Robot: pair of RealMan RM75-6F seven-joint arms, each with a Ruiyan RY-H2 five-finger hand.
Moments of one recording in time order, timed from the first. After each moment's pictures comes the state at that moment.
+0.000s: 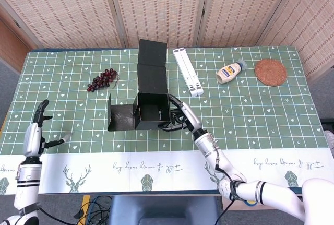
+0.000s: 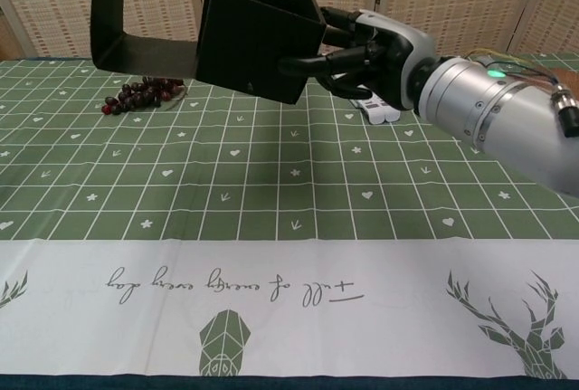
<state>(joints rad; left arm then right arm) -0.31 -1.40 -0.20 -1.45 1.29 1.40 -0.43 0.72 -1.71 0.41 -1.46 -1.26 0.88 0.73</state>
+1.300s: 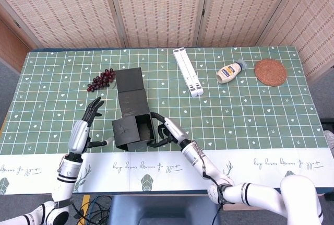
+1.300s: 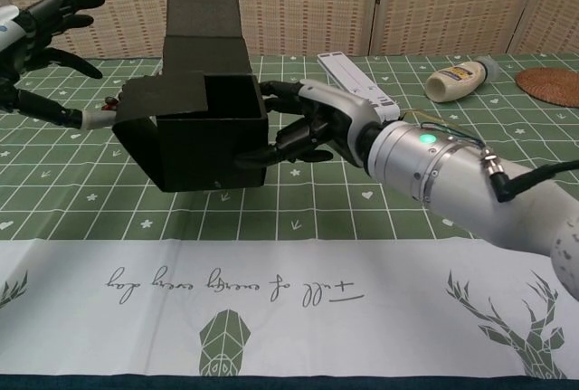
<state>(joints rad) -0.45 -1.60 -0.19 -1.41 1.52 1.41 -0.35 0.81 -1.83 0.32 -1.34 -1.22 0.83 0.52</state>
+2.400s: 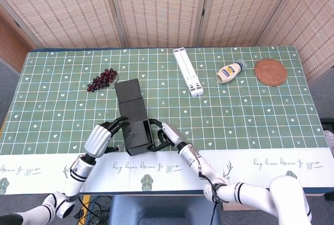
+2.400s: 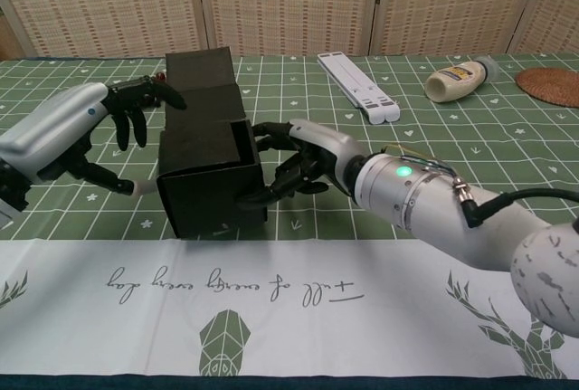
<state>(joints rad) -0.54 -1.86 -0.07 -0.82 1.70 1.50 -0.34 0.83 -1.91 0.30 -1.20 -1.21 0.75 0.48</state>
